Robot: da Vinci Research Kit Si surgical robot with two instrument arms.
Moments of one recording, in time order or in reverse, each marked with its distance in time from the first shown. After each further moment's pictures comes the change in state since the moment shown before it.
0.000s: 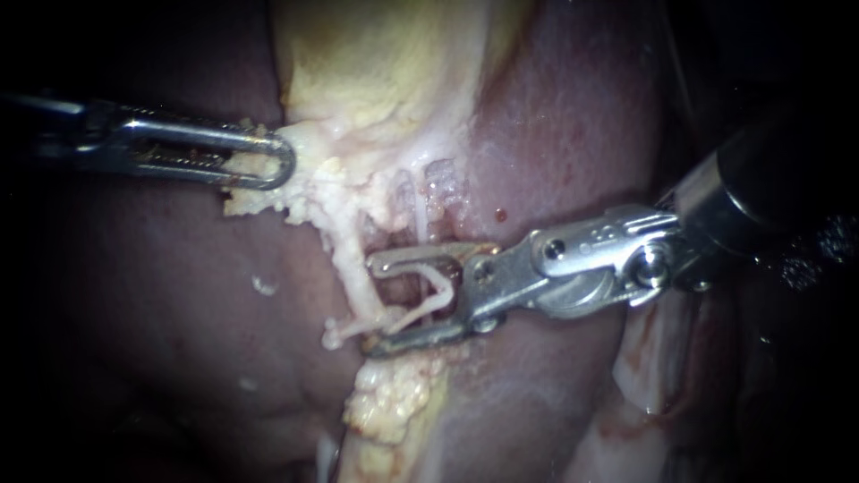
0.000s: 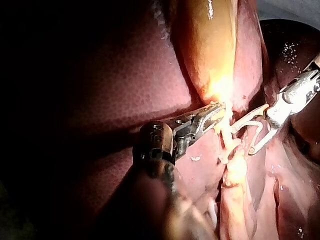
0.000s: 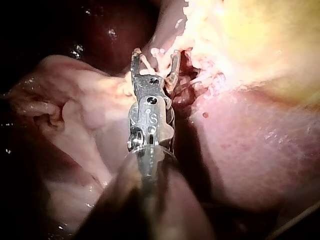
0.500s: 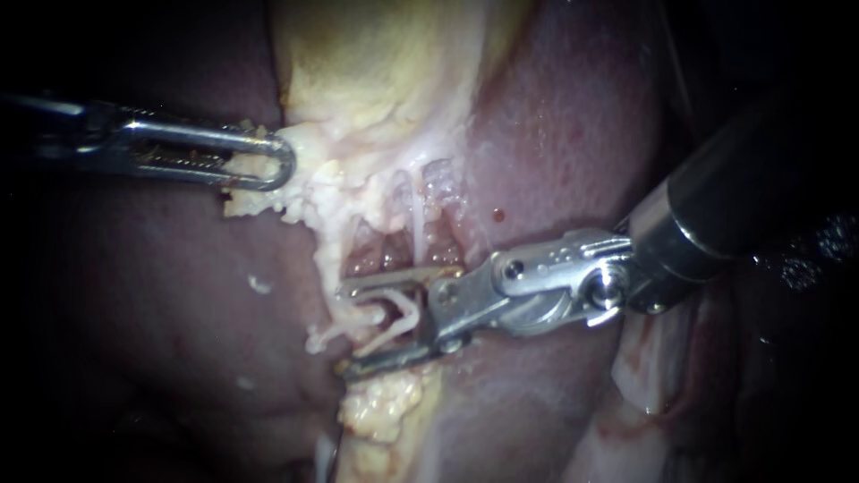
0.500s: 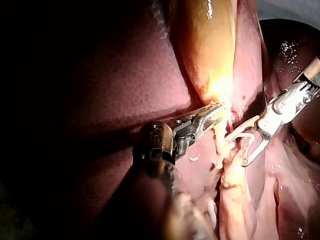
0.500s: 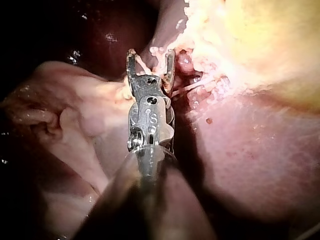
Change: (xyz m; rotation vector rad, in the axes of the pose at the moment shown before) right arm -0.002 0.000 0.003 0.055 0.005 0.020; left arm 0.000 0.000 0.000 0.000 0.000 0.000
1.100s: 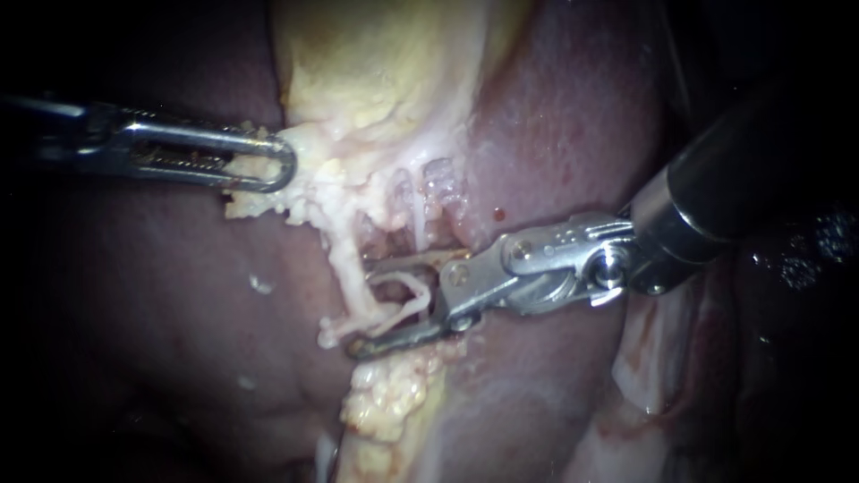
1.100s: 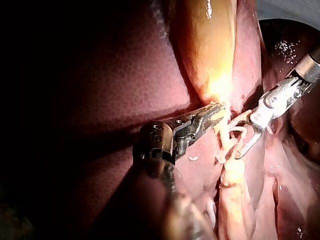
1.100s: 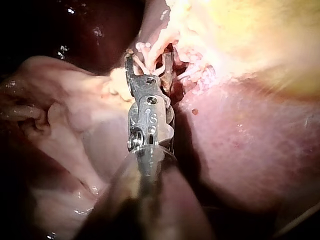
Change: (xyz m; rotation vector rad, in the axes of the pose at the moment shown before) right arm -0.002 0.003 -0.001 -0.021 -0.002 0.009; left arm 0.000 0.000 0.000 0.003 0.003 -0.001
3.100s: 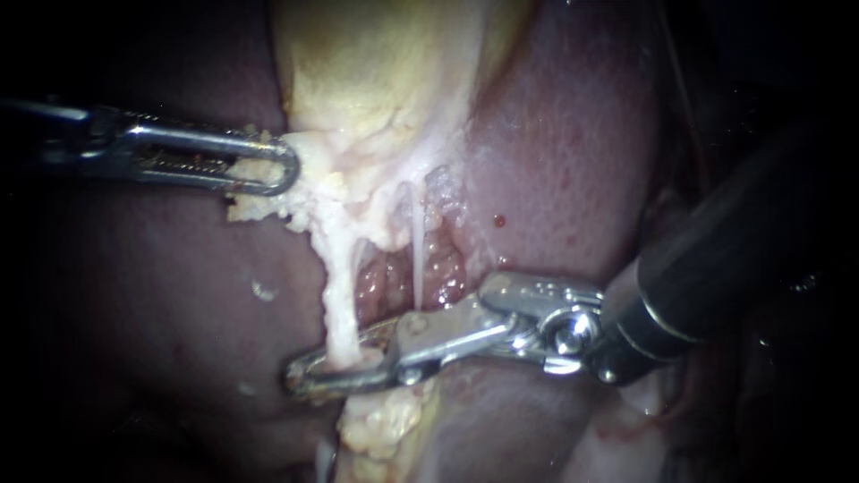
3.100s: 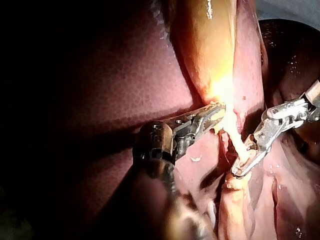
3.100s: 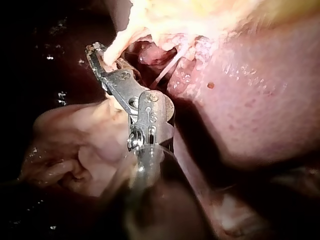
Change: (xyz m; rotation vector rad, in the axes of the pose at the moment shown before) right arm 0.001 -0.004 0.003 0.312 0.216 0.314; left arm 0.000 0.000 0.000 0.003 0.001 0.000
